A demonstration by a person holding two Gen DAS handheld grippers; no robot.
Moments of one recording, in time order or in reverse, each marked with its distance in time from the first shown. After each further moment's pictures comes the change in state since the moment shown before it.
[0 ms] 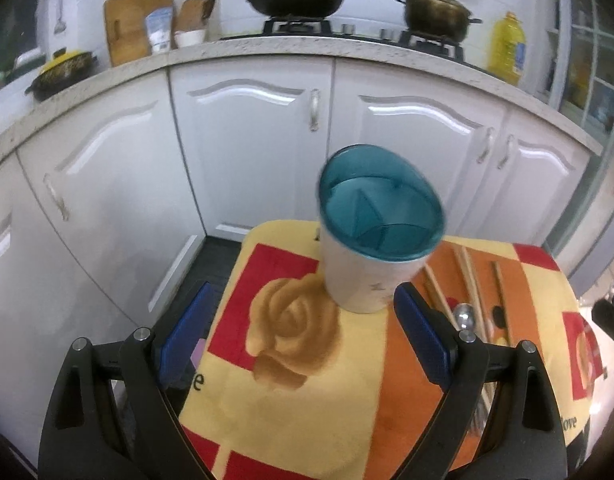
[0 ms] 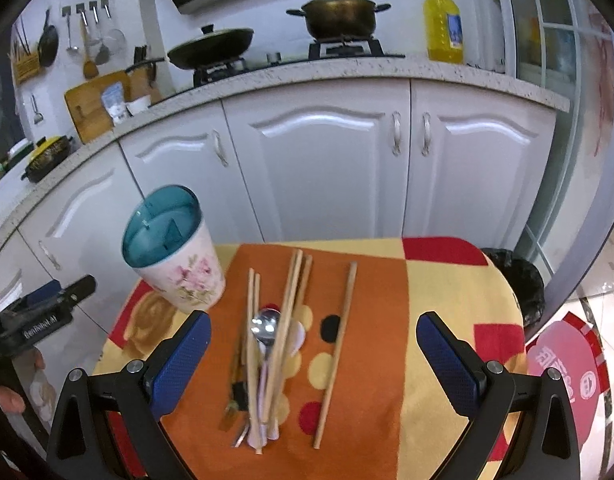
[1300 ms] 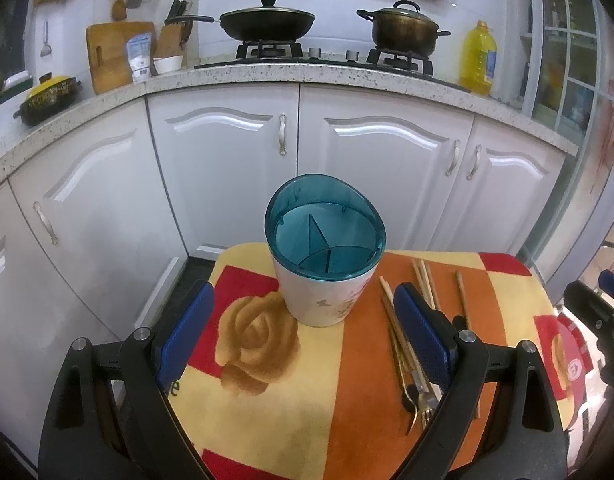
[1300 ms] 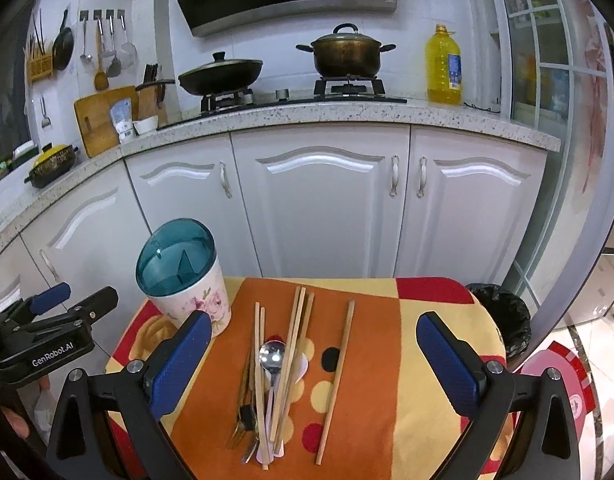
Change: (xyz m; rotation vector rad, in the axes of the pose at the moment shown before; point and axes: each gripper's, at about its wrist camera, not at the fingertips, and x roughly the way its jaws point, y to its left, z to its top) left arm -0.028 -0.040 0.008 0.033 -0.062 -0.051; right arm -0.021 0.020 0.012 -0.047 -0.092 -0.041
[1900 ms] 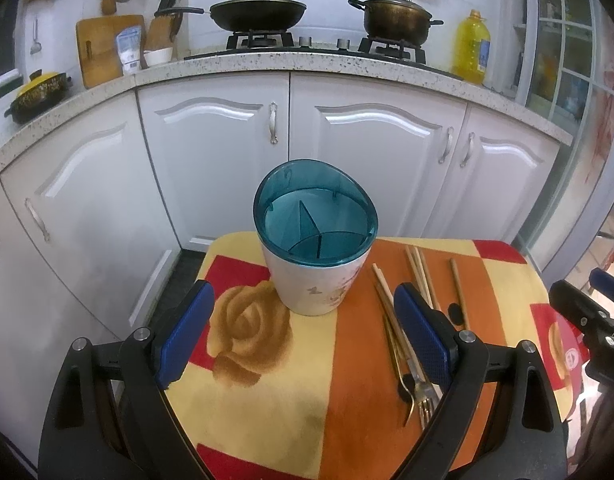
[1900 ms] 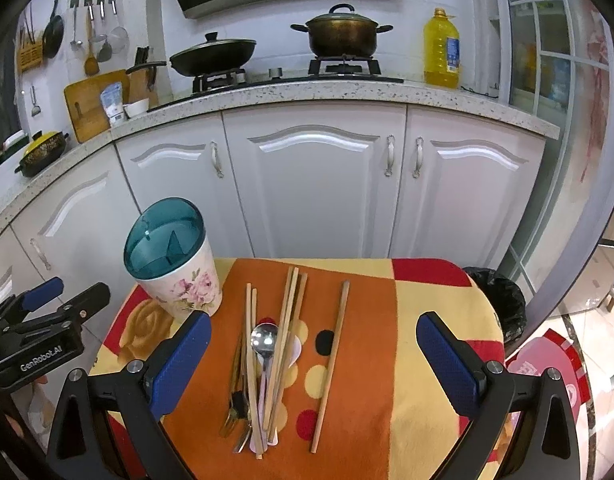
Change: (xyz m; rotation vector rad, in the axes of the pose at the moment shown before) left arm 0.006 -0.004 -0.006 0.019 0.034 -0.020; right arm 0.010 -0.002 -0.005 0.011 0.059 -0.035
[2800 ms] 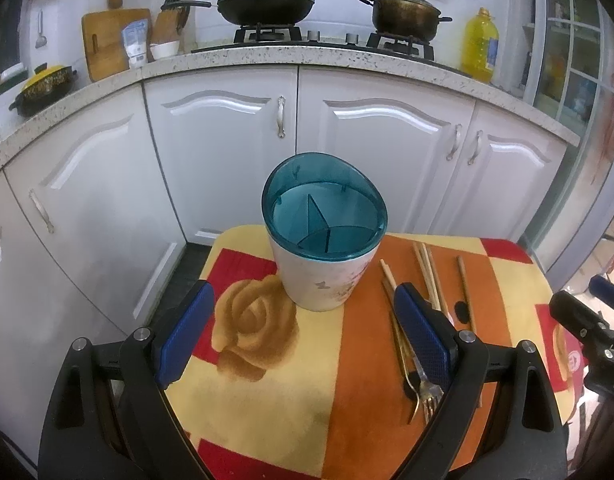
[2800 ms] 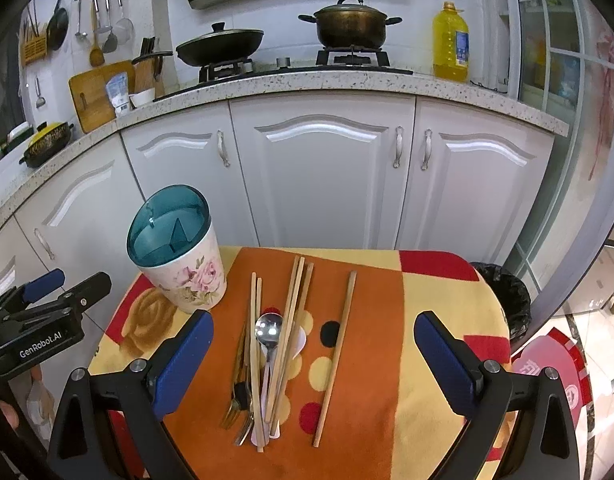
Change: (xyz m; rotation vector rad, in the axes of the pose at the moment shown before) left arm 0.003 0.003 -0.001 -0.013 0.019 0.018; right arm 0.005 0.004 -0.001 -0.021 0.029 0.033
